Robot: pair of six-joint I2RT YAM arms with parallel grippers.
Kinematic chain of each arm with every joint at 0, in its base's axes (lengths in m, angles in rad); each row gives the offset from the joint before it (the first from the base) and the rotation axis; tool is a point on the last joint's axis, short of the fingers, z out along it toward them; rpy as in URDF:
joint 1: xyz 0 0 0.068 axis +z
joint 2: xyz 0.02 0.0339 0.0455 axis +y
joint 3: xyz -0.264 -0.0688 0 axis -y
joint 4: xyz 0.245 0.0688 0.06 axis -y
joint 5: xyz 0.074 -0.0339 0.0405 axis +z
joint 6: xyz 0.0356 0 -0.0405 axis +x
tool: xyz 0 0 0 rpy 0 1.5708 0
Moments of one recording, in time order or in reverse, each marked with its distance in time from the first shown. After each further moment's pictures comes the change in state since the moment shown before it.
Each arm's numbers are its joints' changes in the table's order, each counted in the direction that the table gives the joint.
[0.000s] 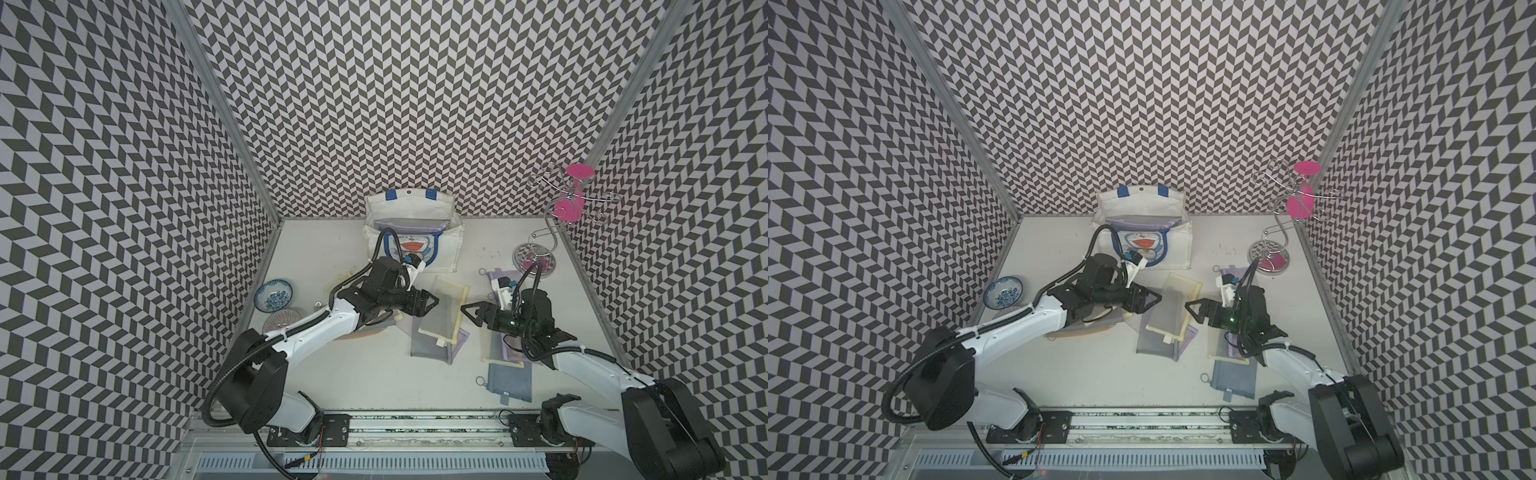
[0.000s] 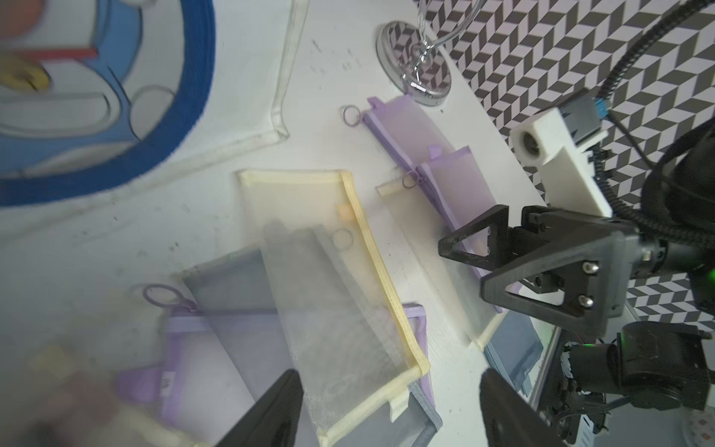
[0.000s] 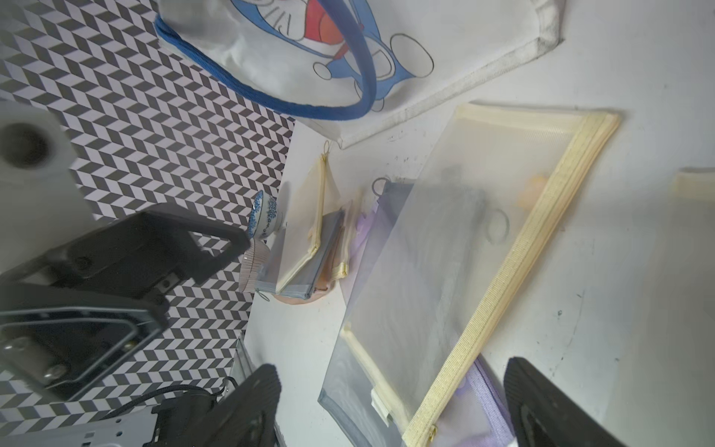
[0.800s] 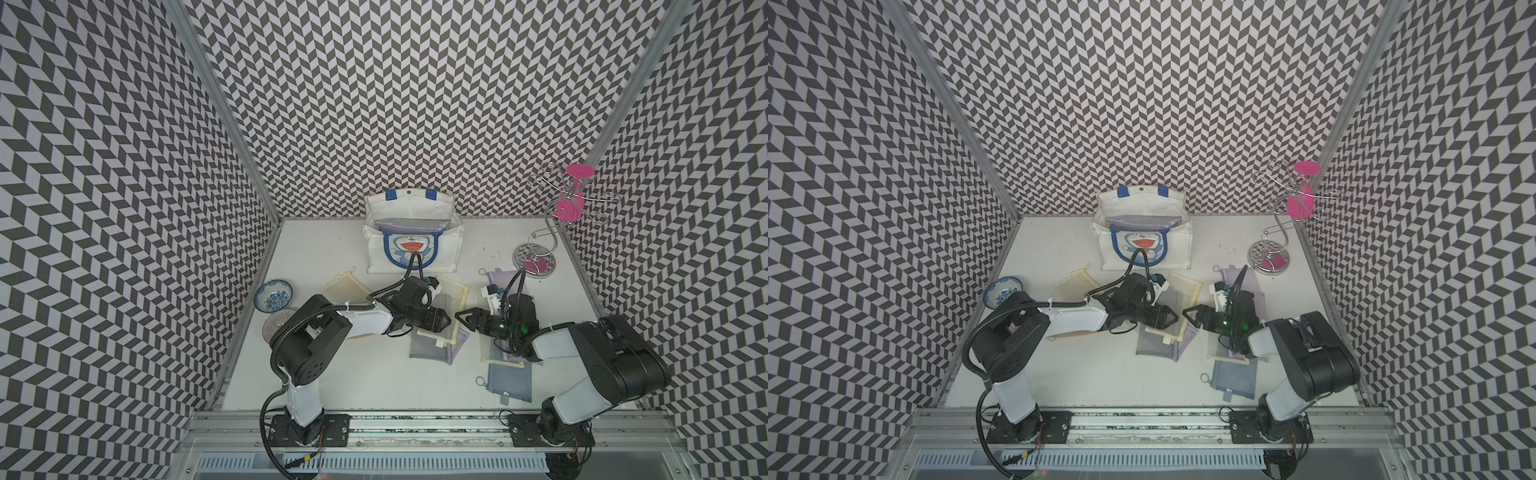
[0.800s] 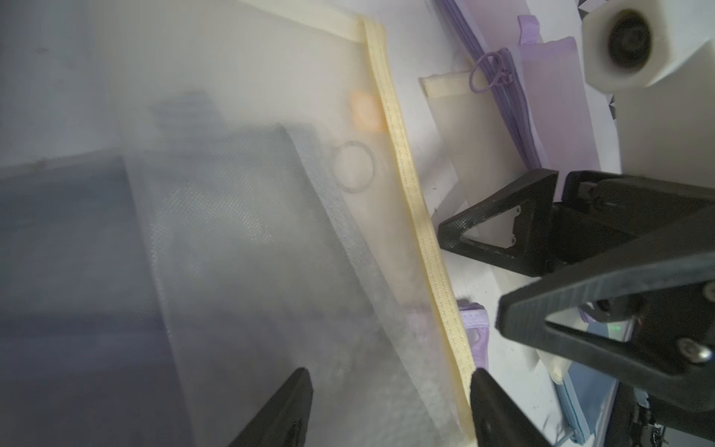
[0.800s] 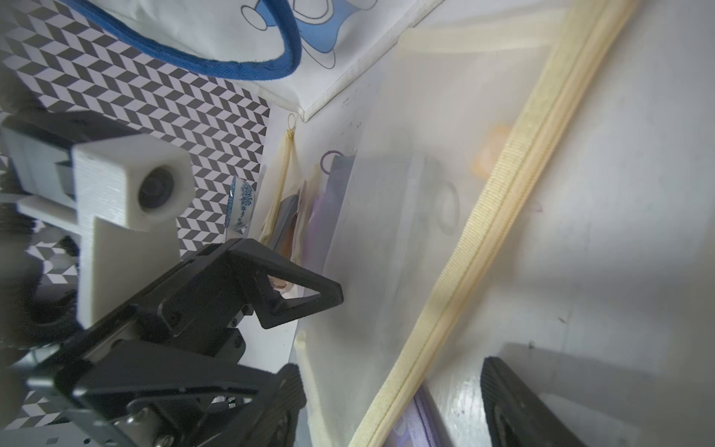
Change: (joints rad) left arm -0.117 0.322 0.005 0.195 0.062 -0.092; right arm 0.000 0.417 -0.039 0.428 0.063 0.039
